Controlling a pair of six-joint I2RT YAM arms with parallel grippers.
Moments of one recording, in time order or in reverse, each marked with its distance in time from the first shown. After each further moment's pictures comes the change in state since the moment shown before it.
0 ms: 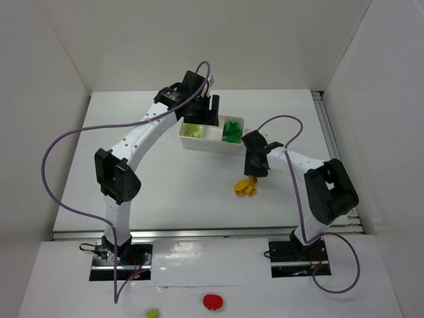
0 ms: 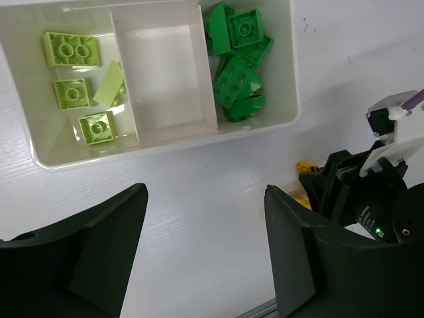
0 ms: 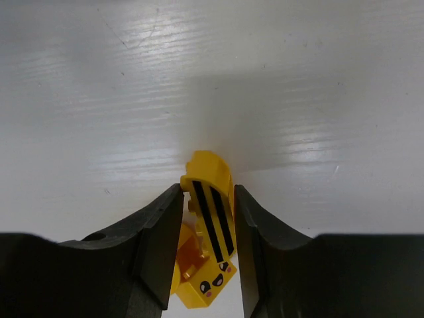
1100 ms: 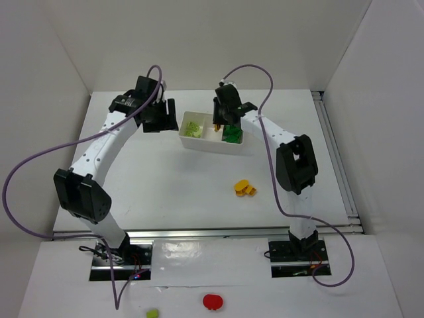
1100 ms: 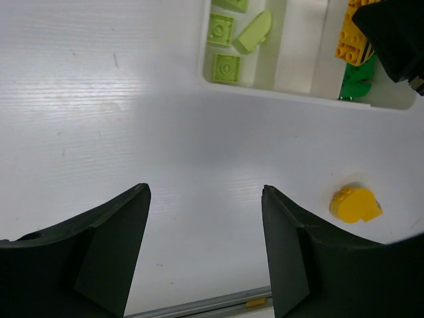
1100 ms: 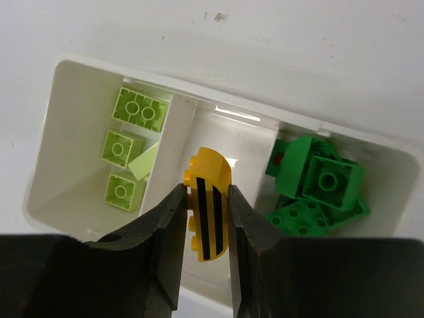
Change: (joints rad) left arm 0.229 -0.325 -0.378 -0.019 -0.014 -0.006; right arm 0.050 0.436 0.815 0.101 -0.052 -0.149
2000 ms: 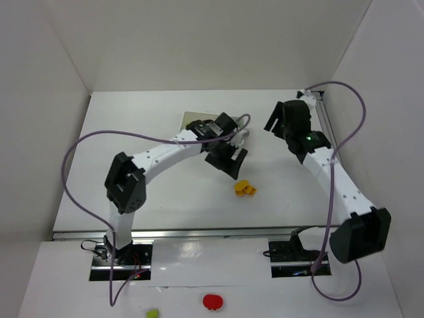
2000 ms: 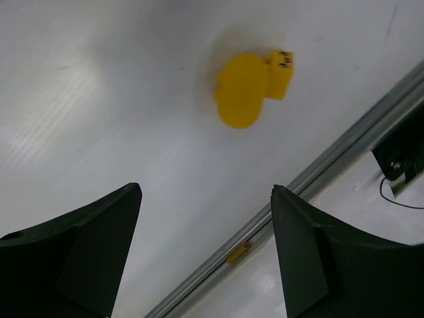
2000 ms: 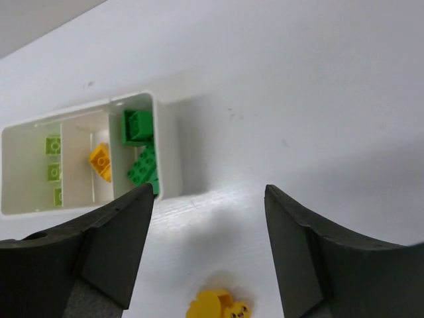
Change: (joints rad) left arm -0.434 0.236 0.024 0.042 0.207 0.163; right arm -0.225 -0.721 -0.573 -0.014 0.138 0.113
